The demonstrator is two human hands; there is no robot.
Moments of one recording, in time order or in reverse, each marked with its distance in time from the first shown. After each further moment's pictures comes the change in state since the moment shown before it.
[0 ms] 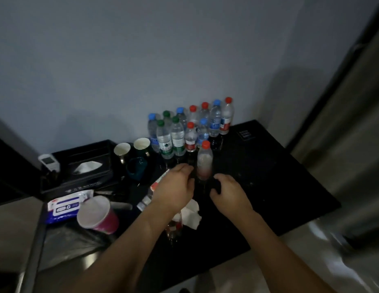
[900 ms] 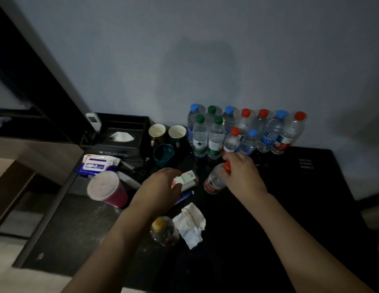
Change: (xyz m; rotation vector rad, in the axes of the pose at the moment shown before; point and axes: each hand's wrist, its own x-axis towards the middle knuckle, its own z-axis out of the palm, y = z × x) left_hand 0.033 -0.026 -0.005 0.002 0.049 -0.544; right_hand 0.167 -0.027 -0.028 -0.192 -0.054 -0.540
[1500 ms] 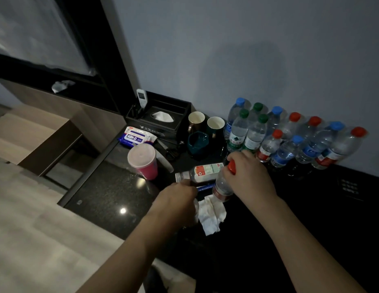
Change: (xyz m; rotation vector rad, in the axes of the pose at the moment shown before) left_hand -0.071 -0.009 0.014 0.176 -0.124 -0.110; right_hand -0.025 -0.075 0.003 -0.028 -0.092 -0.216
